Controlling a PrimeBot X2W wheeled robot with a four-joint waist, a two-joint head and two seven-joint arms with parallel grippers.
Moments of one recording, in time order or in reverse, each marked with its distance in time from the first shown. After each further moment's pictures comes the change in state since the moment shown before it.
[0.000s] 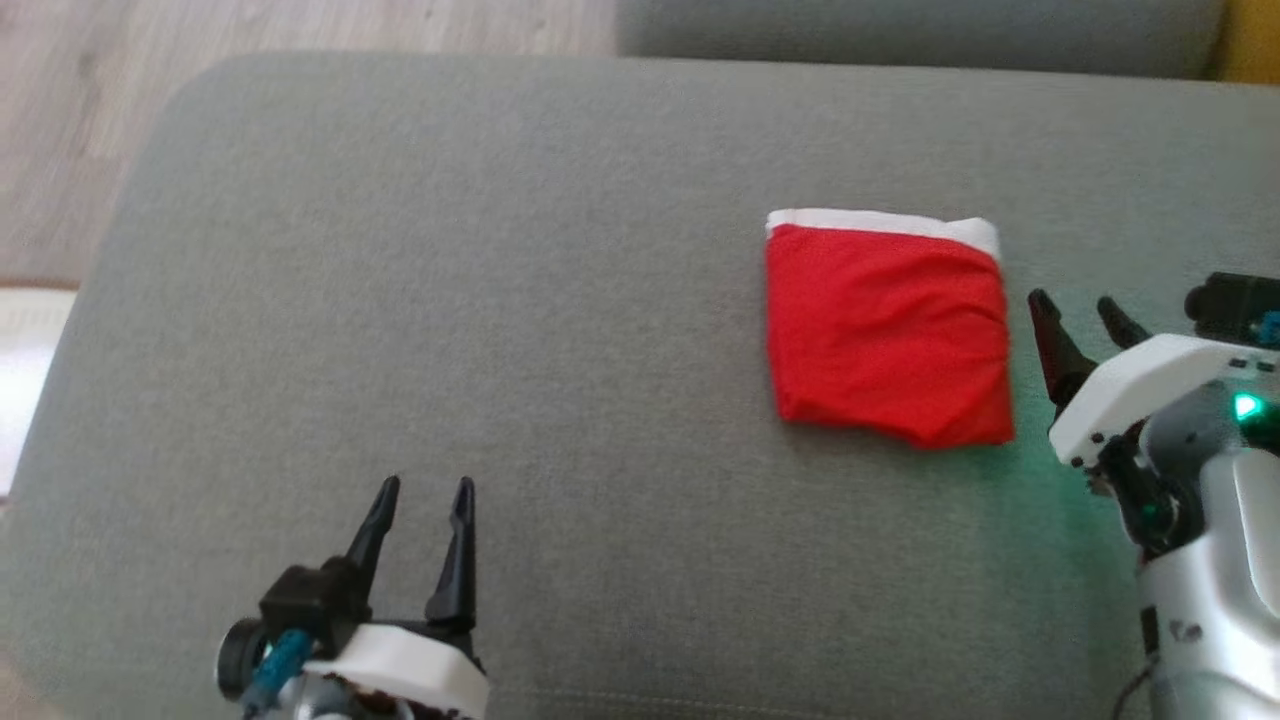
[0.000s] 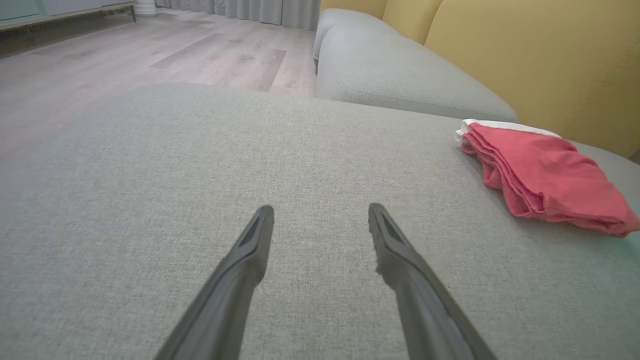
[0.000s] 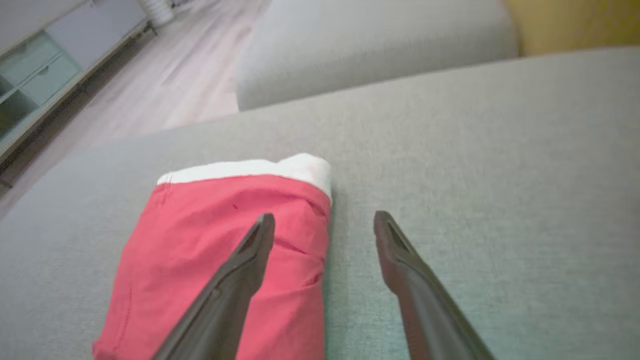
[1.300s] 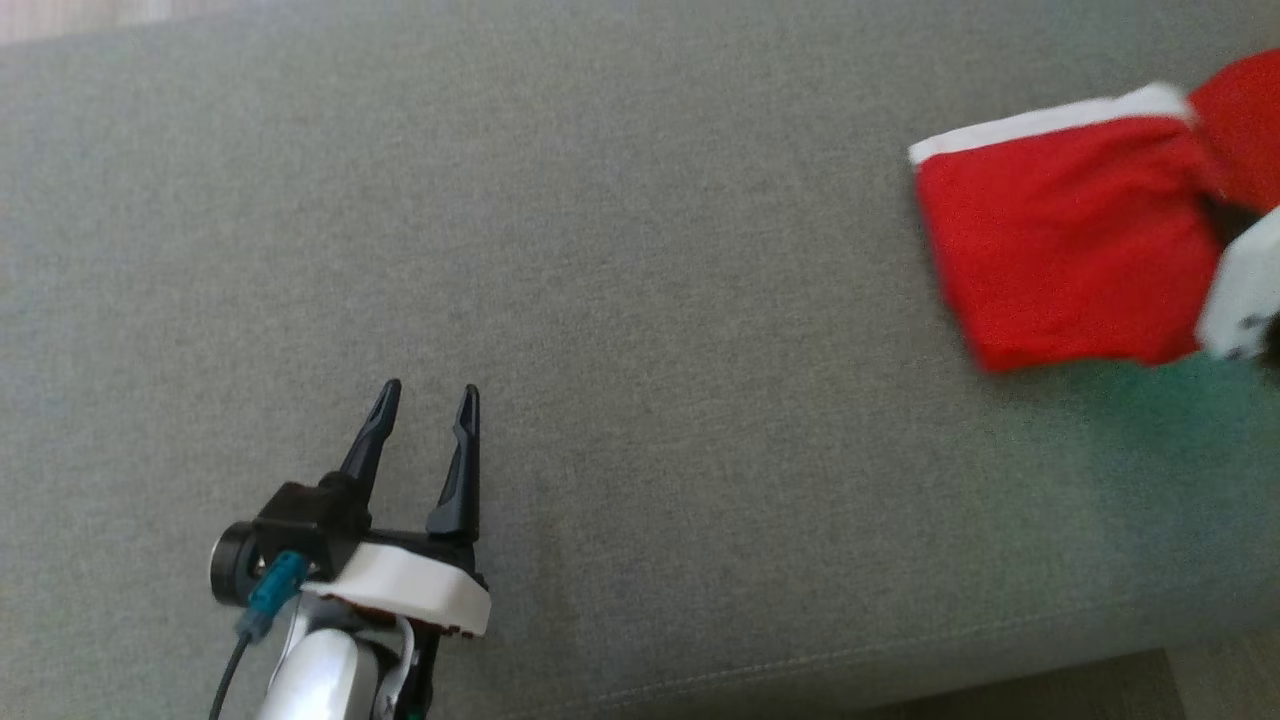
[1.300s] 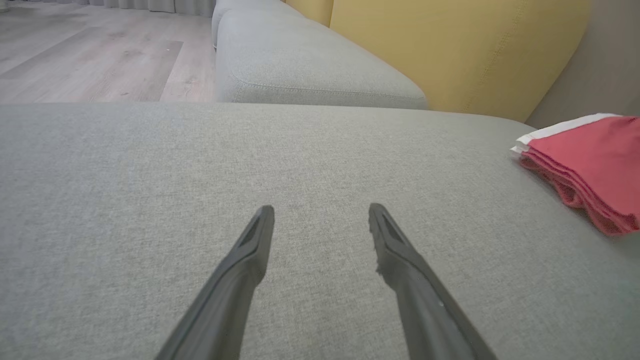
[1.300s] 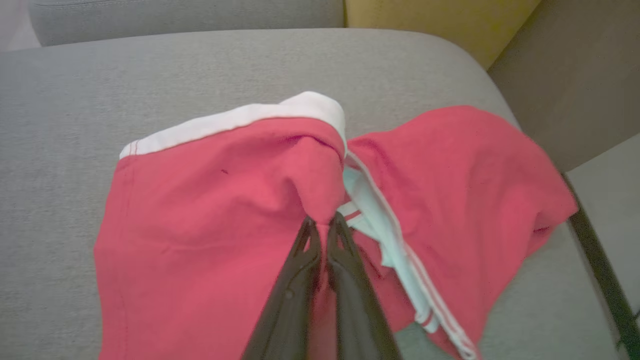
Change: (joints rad) left arm -0.134 -0.001 -0.014 -0.011 0.027 -0.011 0.000; right arm -0.178 -0.250 0.092 0.037 0.009 0.000 0.222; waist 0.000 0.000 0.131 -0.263
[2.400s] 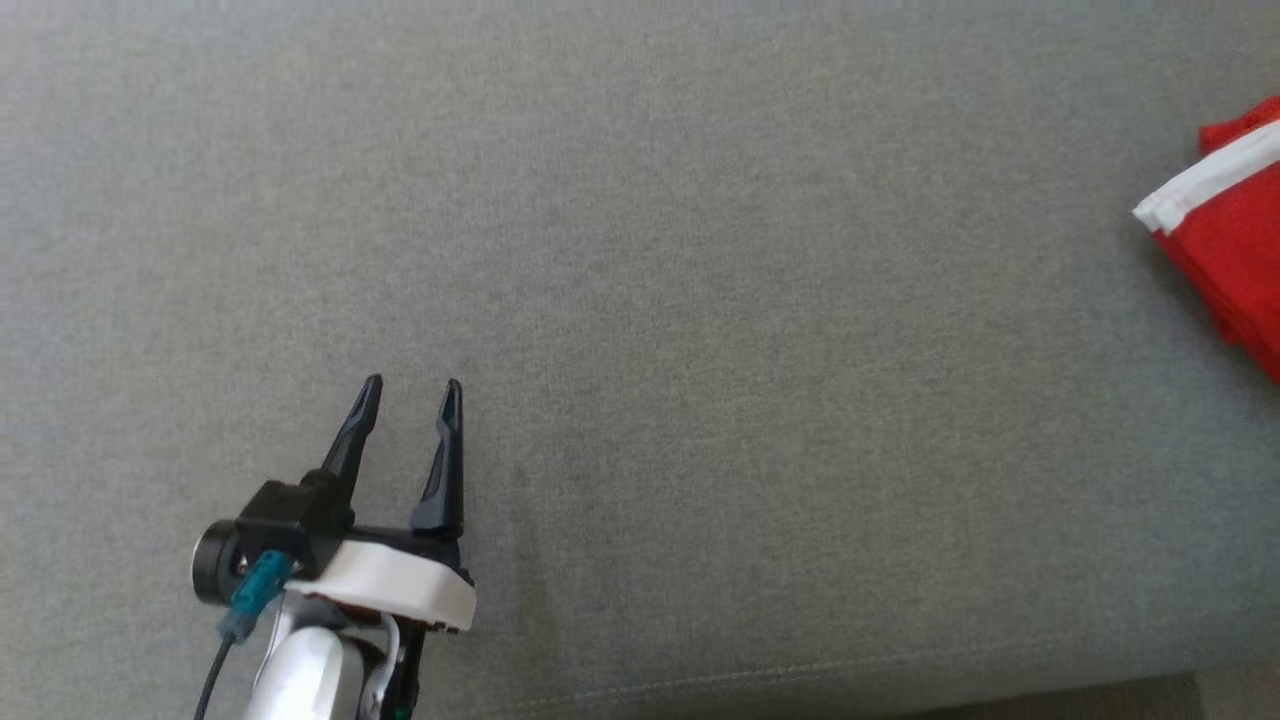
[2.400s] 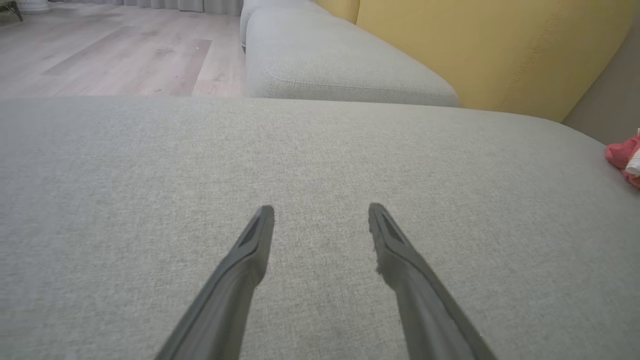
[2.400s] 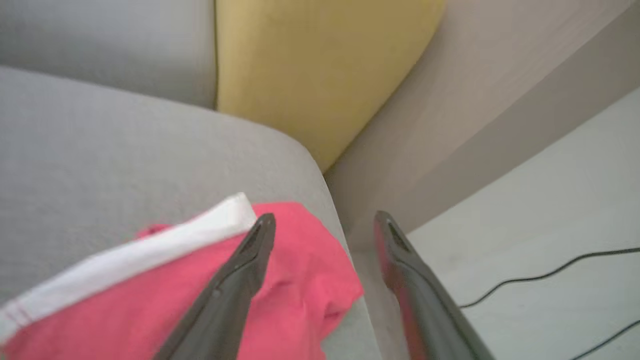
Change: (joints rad) left arm -0.004 -0.001 0.034 -0.007 0.016 -0.006 0.000; right arm -0.091 -0.130 -0.240 0.064 -0.489 0.000 -0.205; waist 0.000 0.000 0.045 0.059
